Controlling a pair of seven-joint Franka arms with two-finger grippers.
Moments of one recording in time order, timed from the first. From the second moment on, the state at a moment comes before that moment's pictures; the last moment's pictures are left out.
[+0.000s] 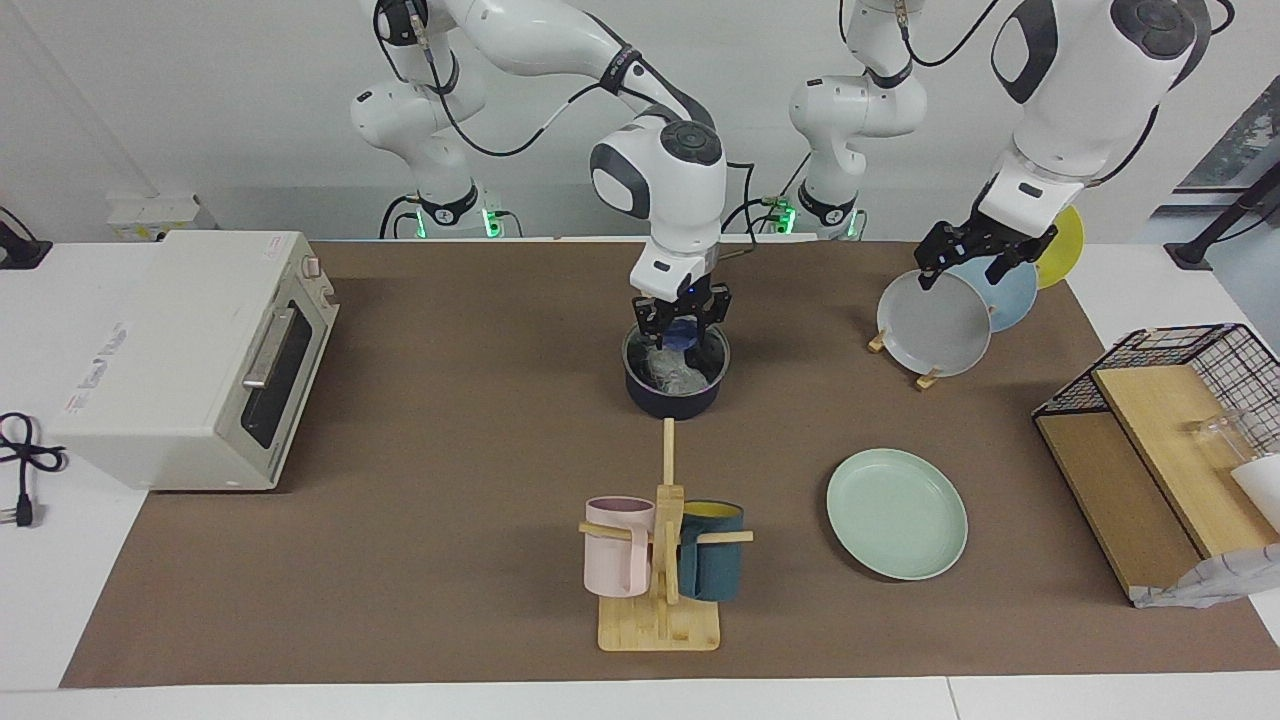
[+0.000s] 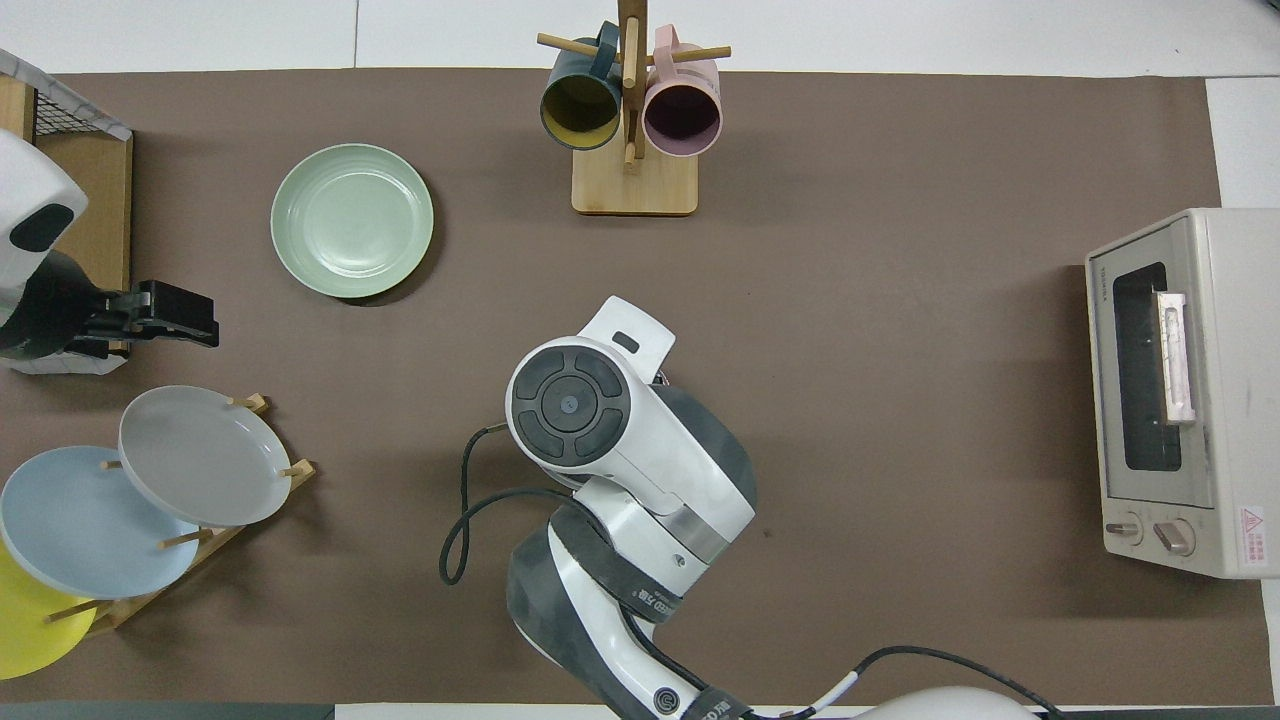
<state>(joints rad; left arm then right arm) -0.10 -0.06 -0.02 -1.71 -0.02 1.61 -0.14 0.63 0.34 0.12 -1.69 -0.07 2.09 0.61</state>
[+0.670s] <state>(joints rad) -0.10 -0.06 -0.02 -1.71 -0.02 1.61 -0.14 0.62 0.34 0.11 -1.68 -0.07 2.07 0.66</state>
